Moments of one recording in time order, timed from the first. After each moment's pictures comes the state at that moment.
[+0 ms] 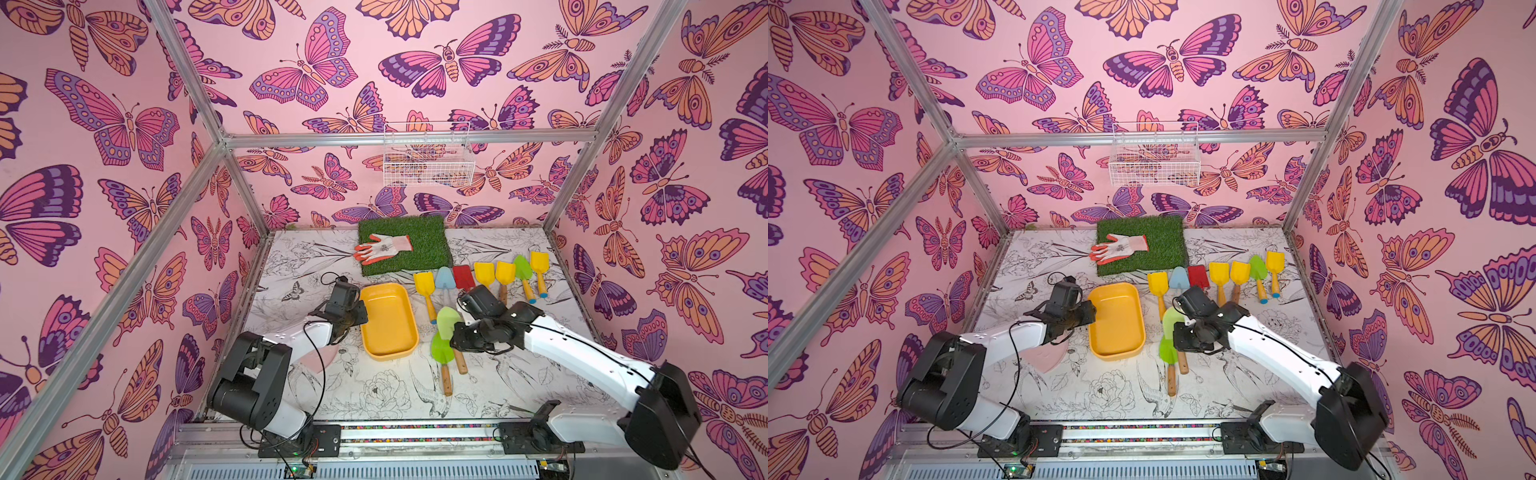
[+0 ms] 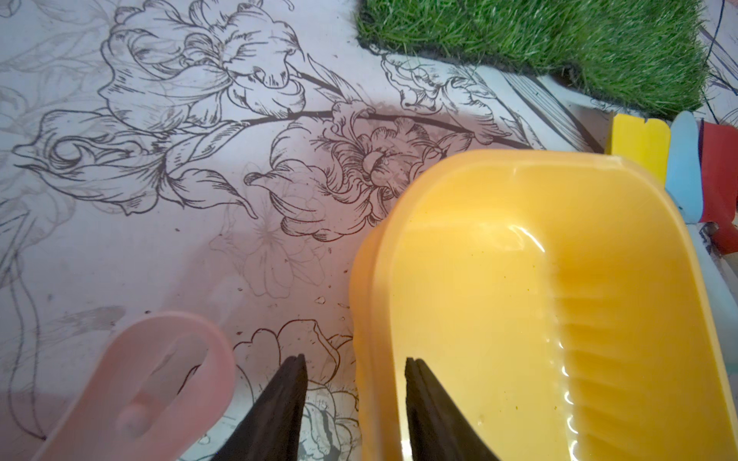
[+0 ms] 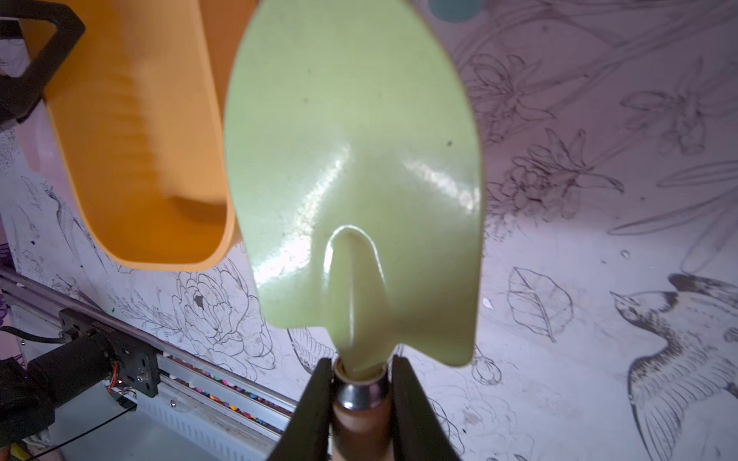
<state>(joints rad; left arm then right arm) -0.37 1.52 0.70 -0.05 -0.01 -0.53 0.72 1.23 0.89 -0.82 -0.18 0.65</state>
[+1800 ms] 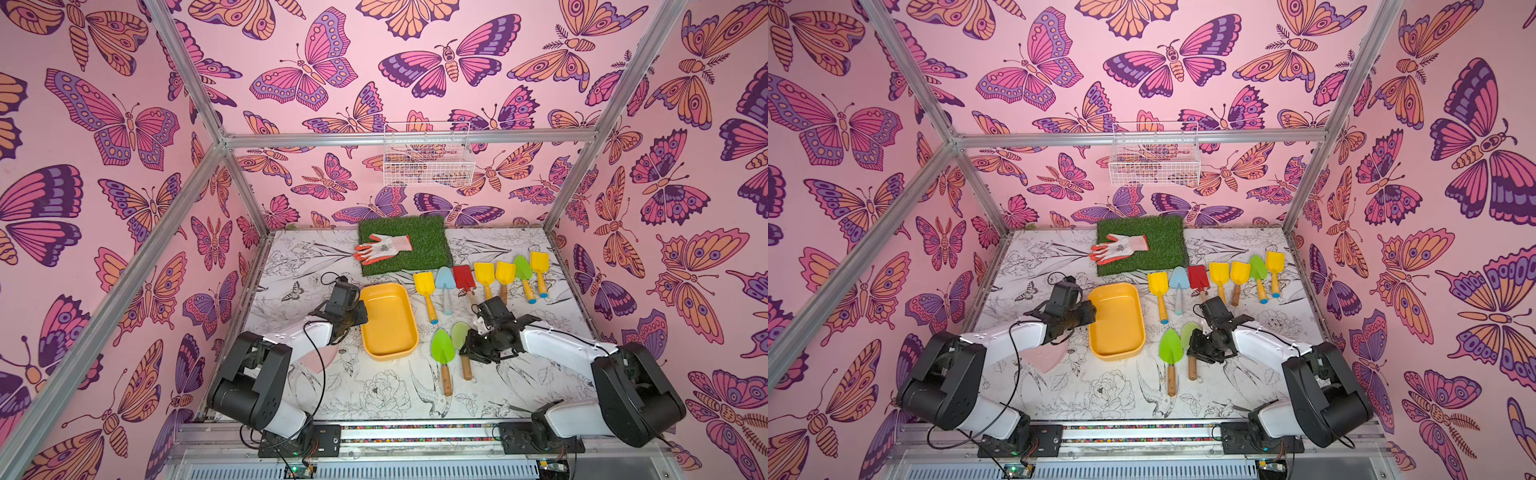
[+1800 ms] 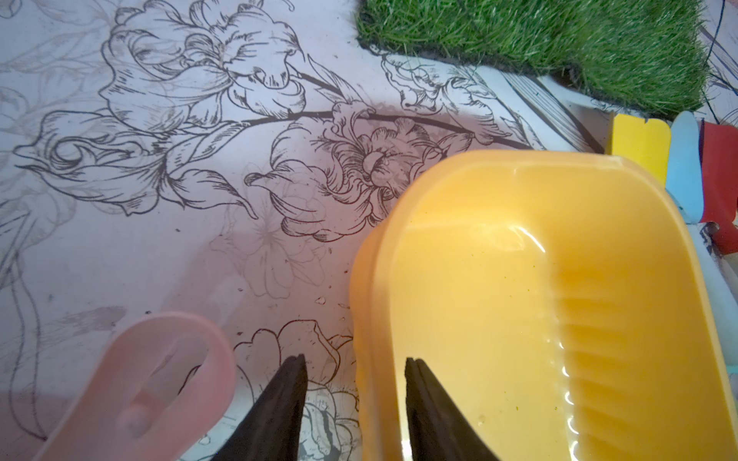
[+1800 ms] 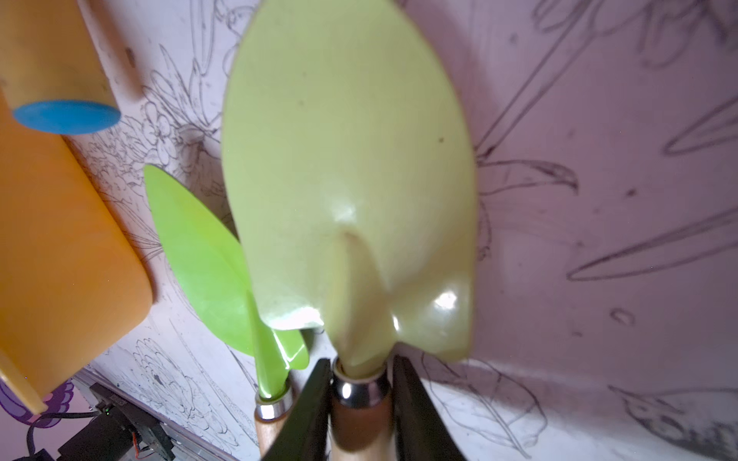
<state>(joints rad) -0.37 1.52 0.70 -0.05 -0.02 -0.53 0.49 1.40 0.63 -0.50 -0.34 0.70</state>
